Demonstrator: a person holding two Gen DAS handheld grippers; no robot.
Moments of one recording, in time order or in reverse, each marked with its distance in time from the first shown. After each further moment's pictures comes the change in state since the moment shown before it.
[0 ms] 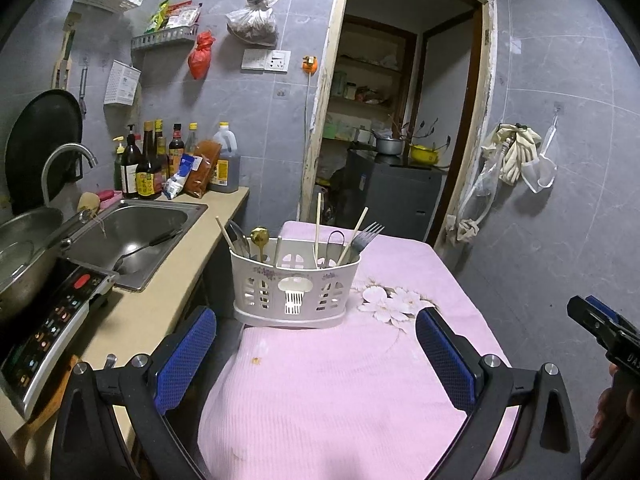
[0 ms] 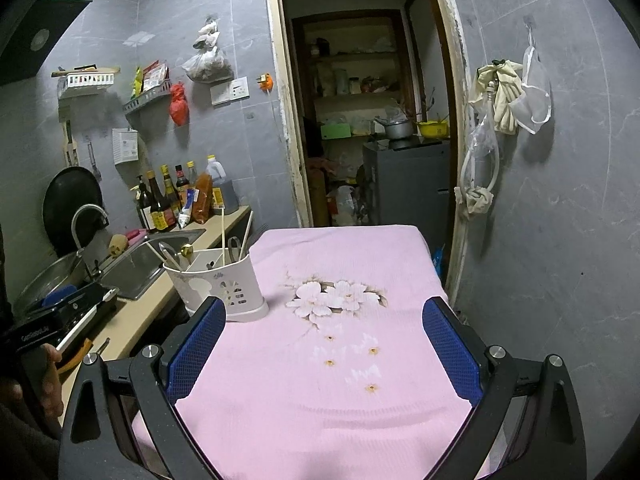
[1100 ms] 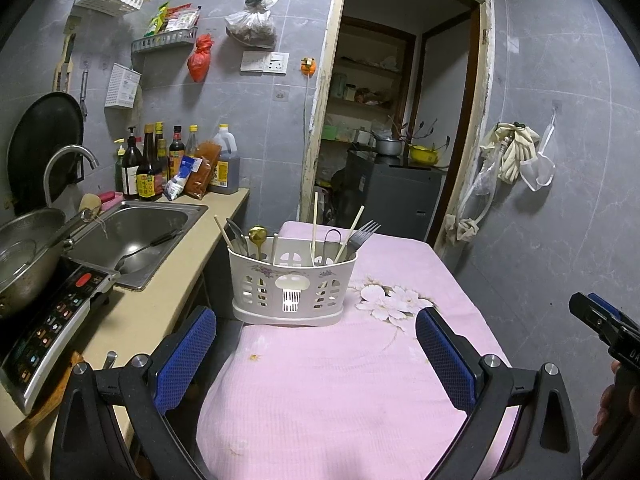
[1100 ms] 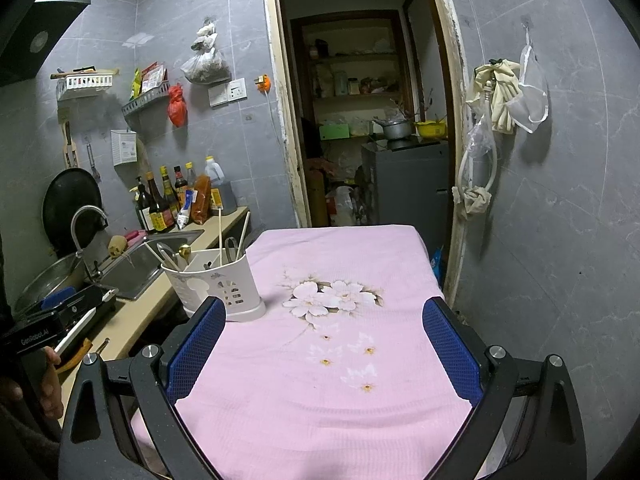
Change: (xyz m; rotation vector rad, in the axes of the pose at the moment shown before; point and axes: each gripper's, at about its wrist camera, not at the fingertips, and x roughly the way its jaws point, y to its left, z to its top) left arm -0.006 -0.004 -0.004 0.002 -0.002 0.003; right arm -0.002 -0.005 0.001 0.004 -0.002 -0.001
